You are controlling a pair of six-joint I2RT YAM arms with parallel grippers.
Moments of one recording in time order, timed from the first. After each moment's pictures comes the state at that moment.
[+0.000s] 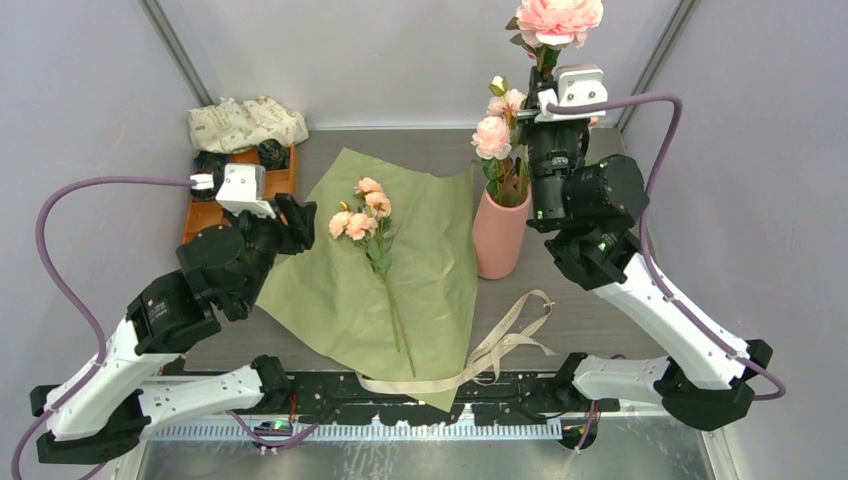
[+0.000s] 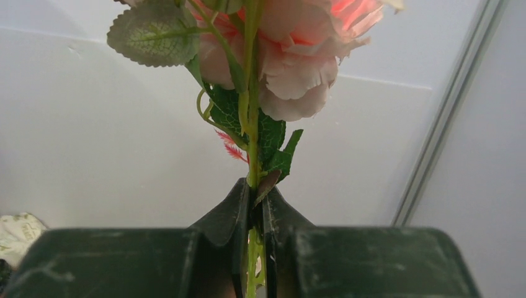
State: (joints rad) left arm -1.02 0.79 1.30 -0.64 -0.83 -0.25; right arm 0.90 1.15 1.52 0.31 0.73 -0.62
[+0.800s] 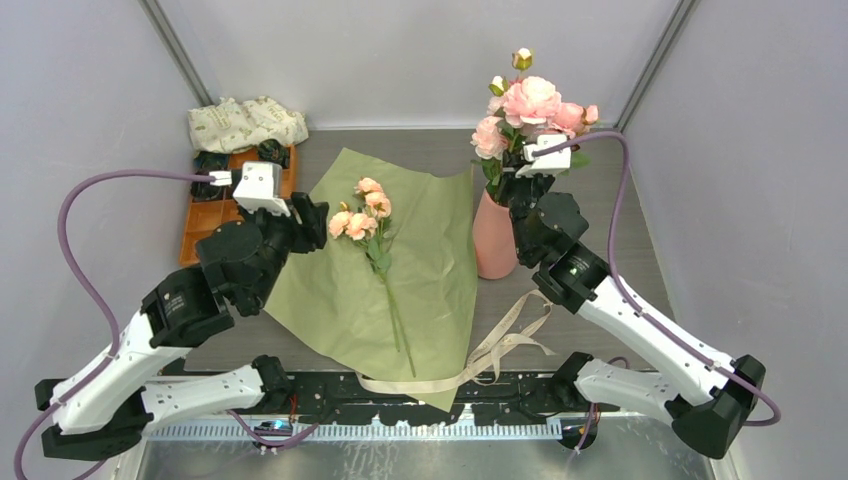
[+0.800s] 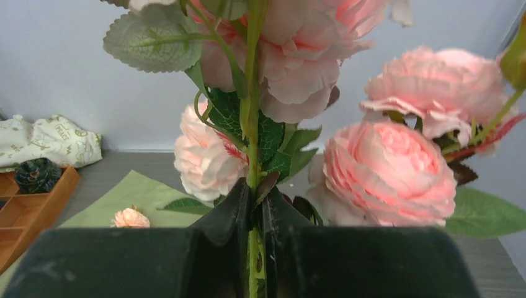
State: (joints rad) left arm -1.02 0.83 1.28 -0.62 -0.81 -0.26; right arm 0.75 1.02 1.01 0.23 0.69 -0.07
